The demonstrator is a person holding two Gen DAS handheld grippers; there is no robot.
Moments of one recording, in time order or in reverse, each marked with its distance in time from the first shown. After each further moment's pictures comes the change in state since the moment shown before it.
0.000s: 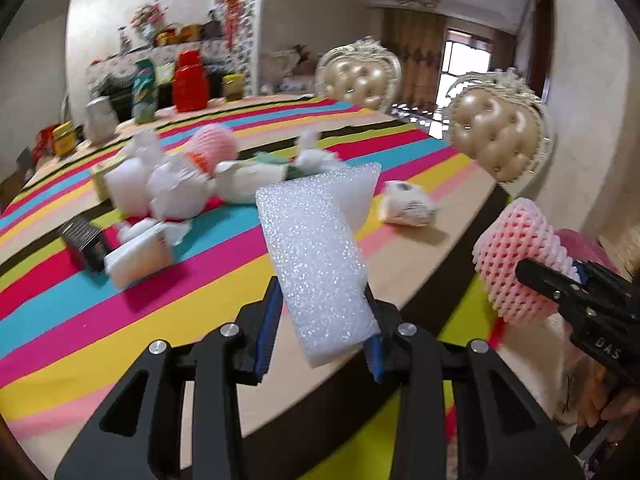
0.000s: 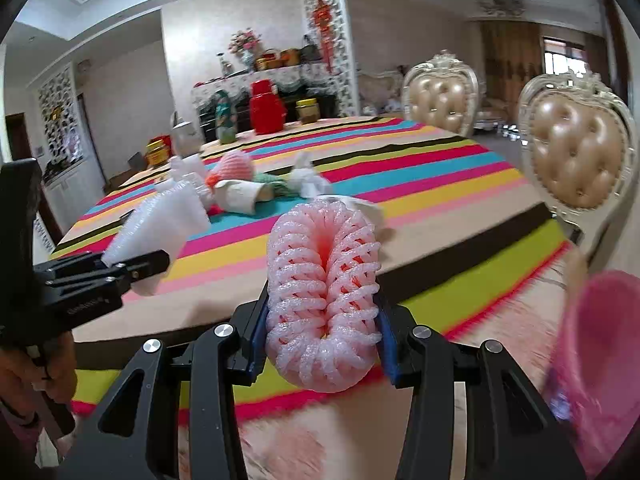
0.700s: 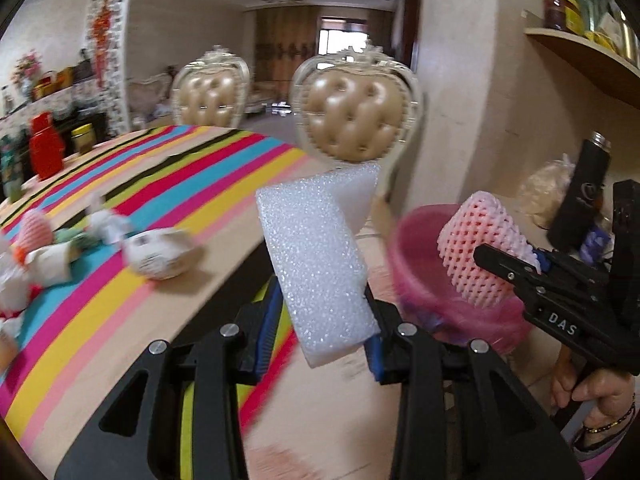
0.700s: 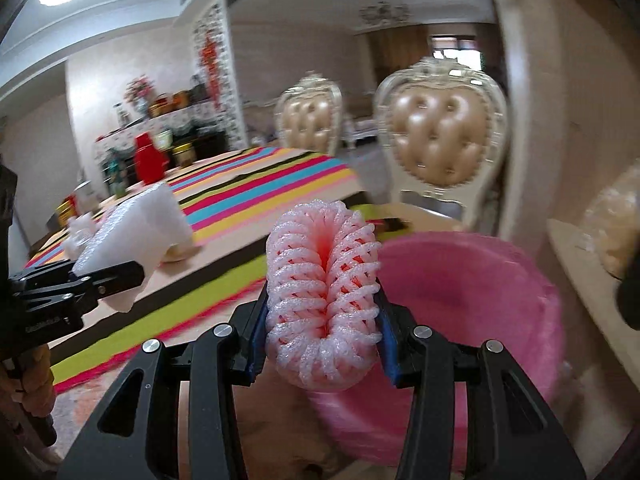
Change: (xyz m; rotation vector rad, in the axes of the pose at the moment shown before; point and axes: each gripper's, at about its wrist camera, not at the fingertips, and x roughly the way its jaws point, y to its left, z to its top) left arm 0.023 -0.201 0.022 0.265 -0.003 -0.367; right arm -0.103 -0.155 -0.040 0.213 -0.107 -0.333
